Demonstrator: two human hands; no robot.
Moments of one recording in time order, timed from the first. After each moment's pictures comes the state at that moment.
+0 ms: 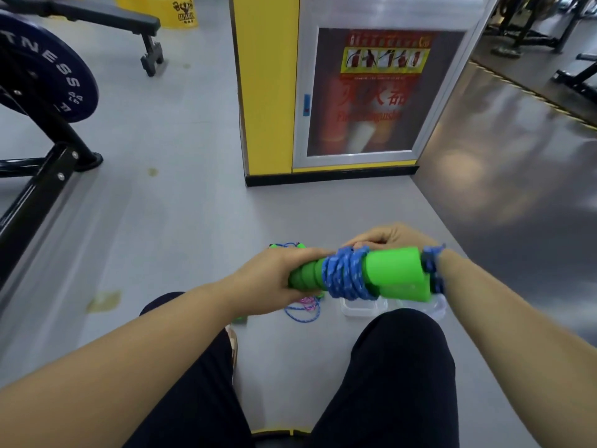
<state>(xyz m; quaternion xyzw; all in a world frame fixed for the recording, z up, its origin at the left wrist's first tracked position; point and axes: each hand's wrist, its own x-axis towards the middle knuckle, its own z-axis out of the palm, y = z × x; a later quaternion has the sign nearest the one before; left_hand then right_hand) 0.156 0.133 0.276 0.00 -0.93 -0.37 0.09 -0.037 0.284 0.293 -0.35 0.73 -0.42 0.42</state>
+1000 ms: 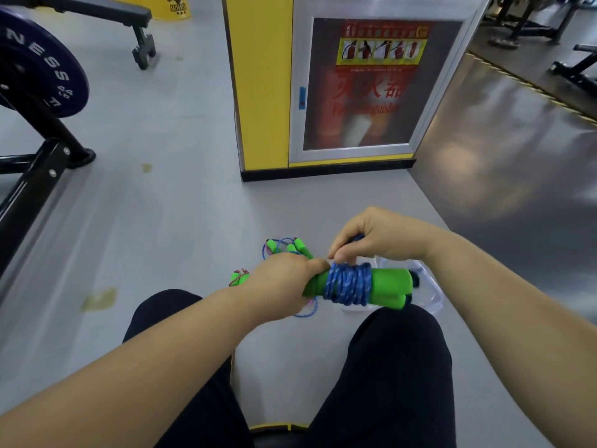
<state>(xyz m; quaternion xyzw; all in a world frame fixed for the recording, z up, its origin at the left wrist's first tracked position) 0.132 0.153 0.260 0.08 -0.99 -0.11 -0.03 -0.020 0.259 0.328 -0.53 0.73 -0.24 0.36</state>
